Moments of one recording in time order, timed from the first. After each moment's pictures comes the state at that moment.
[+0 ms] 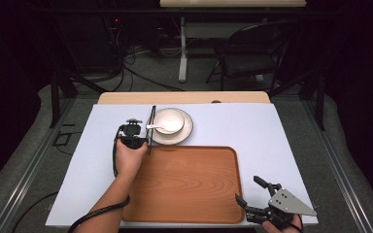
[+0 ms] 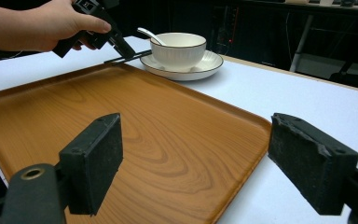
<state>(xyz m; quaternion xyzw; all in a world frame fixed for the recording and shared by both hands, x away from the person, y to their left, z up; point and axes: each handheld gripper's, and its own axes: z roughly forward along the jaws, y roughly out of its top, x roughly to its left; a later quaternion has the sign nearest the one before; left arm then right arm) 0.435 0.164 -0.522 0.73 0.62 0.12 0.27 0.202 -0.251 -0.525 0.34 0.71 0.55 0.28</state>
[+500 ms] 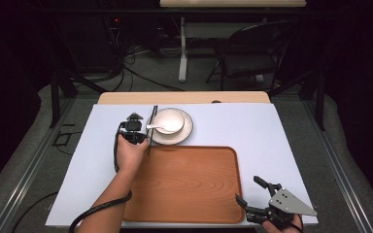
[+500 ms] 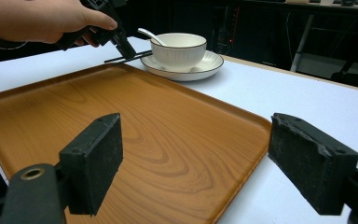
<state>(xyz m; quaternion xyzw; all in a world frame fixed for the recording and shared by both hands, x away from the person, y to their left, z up) 0.447 0.159 -0.514 0.71 0.65 0.10 0.23 0.202 -0.251 -0.525 0.34 0.71 0.55 0.28</state>
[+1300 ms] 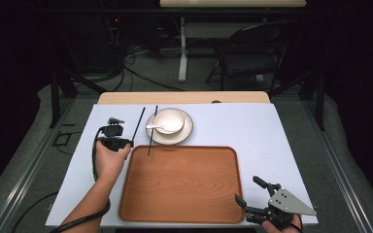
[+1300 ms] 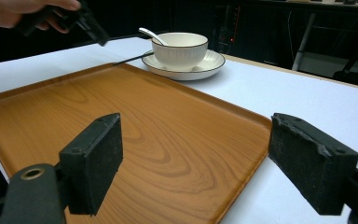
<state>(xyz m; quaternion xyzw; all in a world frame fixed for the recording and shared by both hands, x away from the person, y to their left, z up) 0.398 0.211 -0.485 0.71 0.64 0.09 0.27 0.202 -0.250 -0.525 0.34 0.71 0.55 0.28</state>
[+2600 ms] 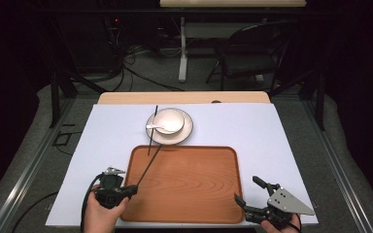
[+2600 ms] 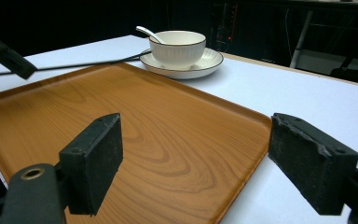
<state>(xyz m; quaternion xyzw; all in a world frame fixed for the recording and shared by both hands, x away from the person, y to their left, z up) 0.260 0.193 -0.510 0.77 0.56 0.06 0.30 0.203 -0.248 -0.526 0.35 0.71 0.55 0.28</state>
